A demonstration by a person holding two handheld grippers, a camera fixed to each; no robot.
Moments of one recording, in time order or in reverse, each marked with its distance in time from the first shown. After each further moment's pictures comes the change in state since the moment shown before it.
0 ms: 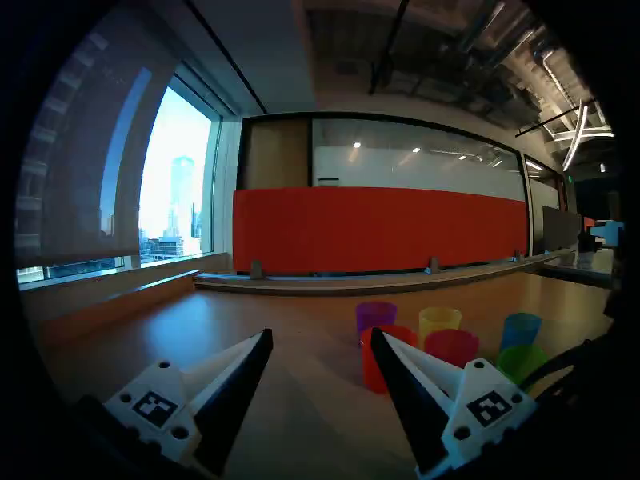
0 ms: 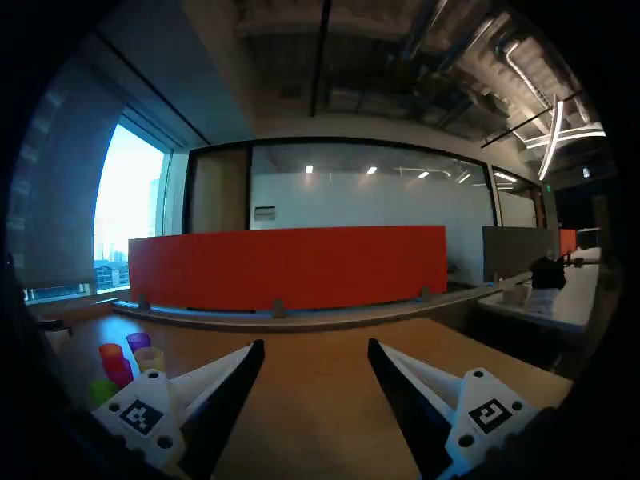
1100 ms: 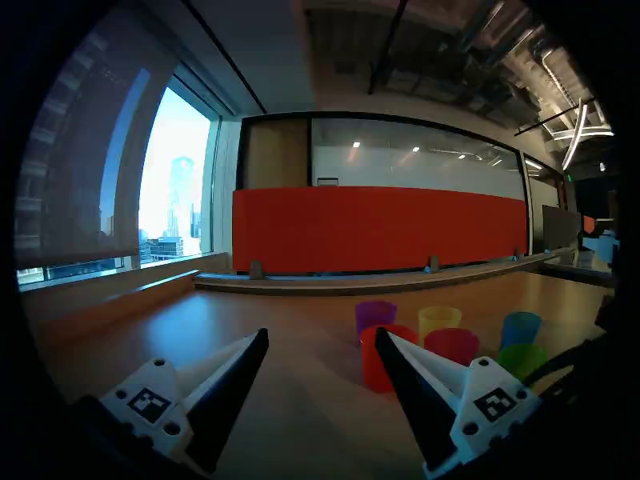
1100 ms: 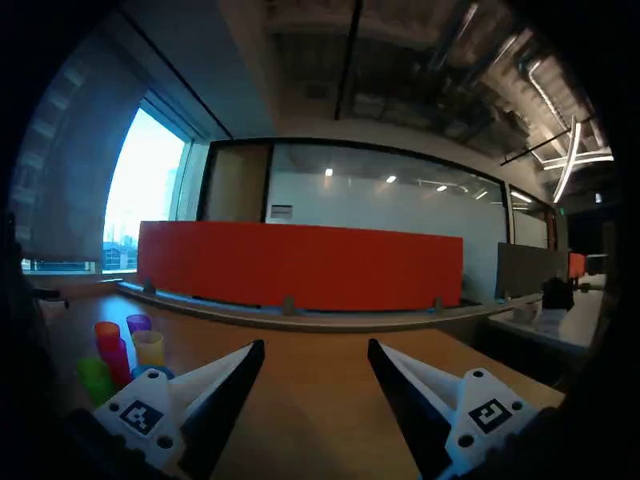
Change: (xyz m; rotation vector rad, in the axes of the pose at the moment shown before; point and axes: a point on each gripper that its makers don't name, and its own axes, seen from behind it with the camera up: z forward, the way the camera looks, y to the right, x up) left arm -0.001 0.001 0.000 -0.001 -0.001 0.003; right arm -0.019 -0.030 0.024 0.060 0.028 -0.098
